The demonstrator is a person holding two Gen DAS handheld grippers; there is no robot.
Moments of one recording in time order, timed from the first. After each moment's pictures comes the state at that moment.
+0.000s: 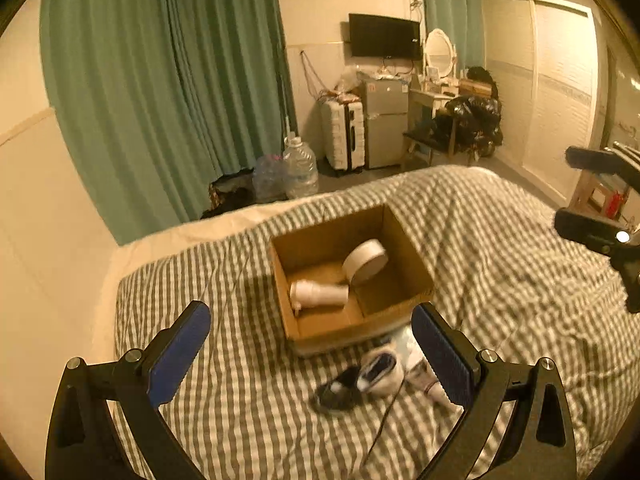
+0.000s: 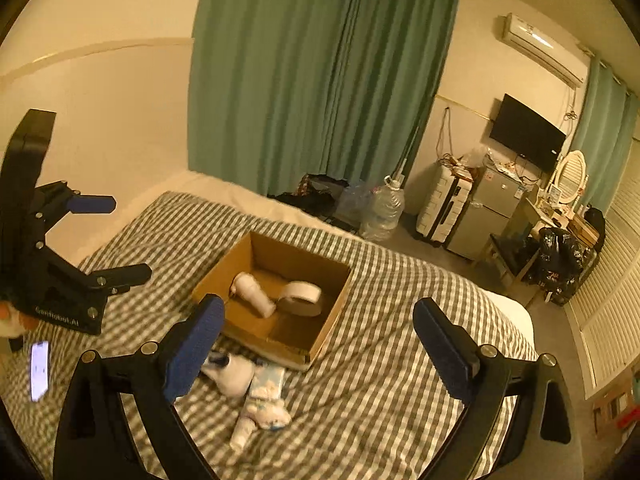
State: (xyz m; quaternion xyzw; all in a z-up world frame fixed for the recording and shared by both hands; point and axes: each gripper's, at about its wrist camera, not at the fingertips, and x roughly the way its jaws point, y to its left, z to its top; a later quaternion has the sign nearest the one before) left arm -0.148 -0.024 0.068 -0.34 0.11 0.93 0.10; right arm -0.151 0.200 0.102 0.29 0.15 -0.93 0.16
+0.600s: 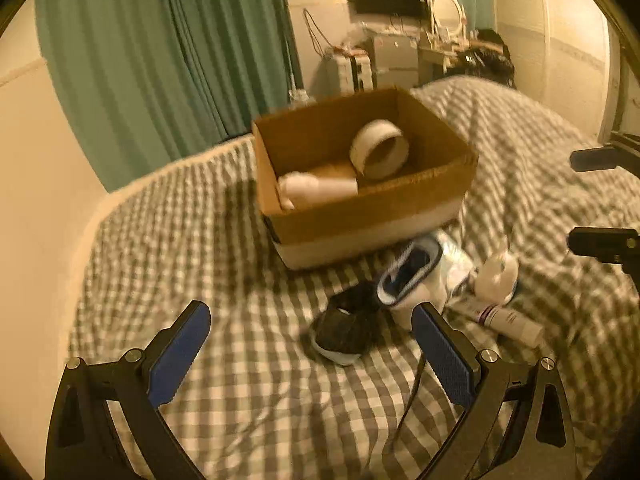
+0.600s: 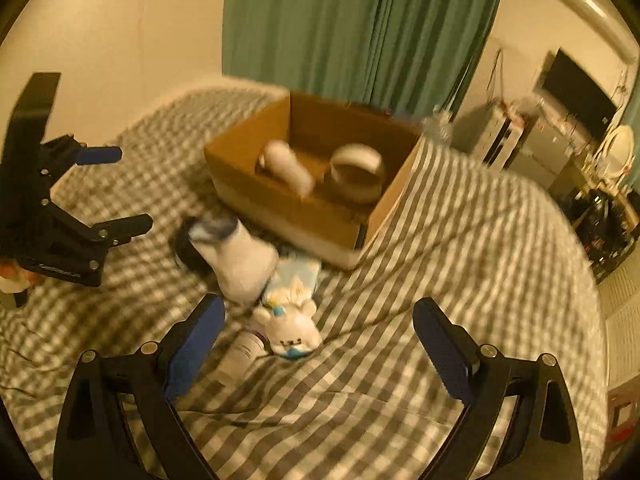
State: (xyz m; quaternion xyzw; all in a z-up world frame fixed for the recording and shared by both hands) left arm -0.149 -0.020 -0.101 -0.39 0.13 0.91 0.09; right arm -0.169 0.199 -0.075 0.41 0.17 -0.87 0.22
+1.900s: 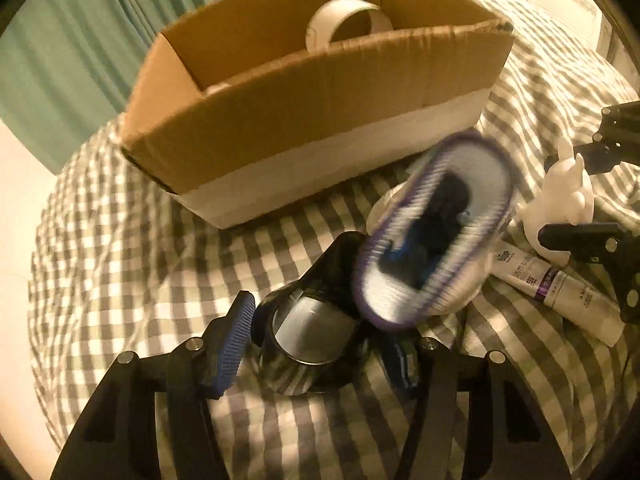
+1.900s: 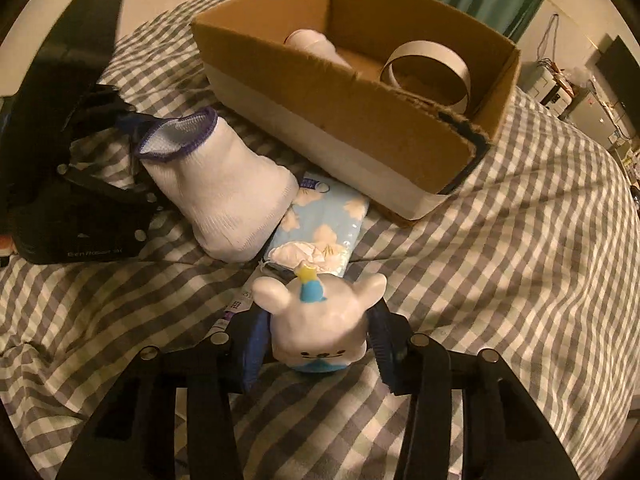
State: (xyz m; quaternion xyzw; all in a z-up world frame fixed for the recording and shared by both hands) left arm -0.187 0.025 -0.170 -0.49 0.18 0.84 0.12; right arm -0.217 0.165 -0.159 0.51 0.23 -0.79 0.23
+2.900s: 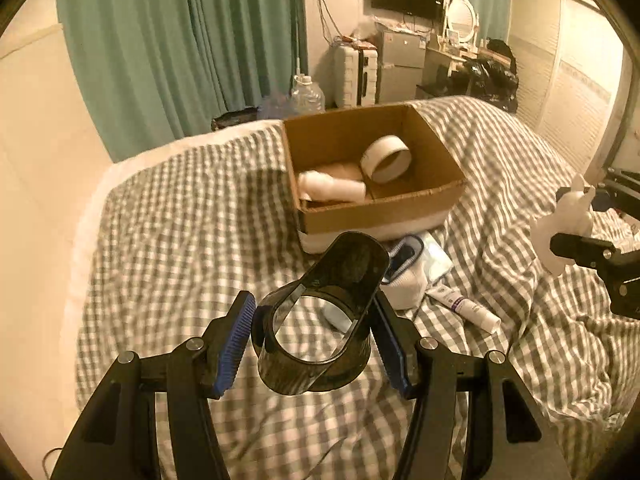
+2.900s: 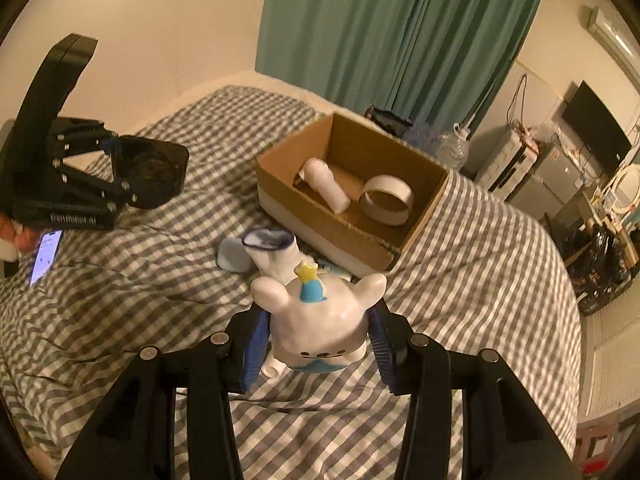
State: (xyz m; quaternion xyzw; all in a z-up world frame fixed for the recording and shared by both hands) left arm -0.113 -0.062 -0.021 -0.43 0.07 0.90 0.09; right arm -0.125 0.158 -0.013 0.39 0.23 -0.86 0.24
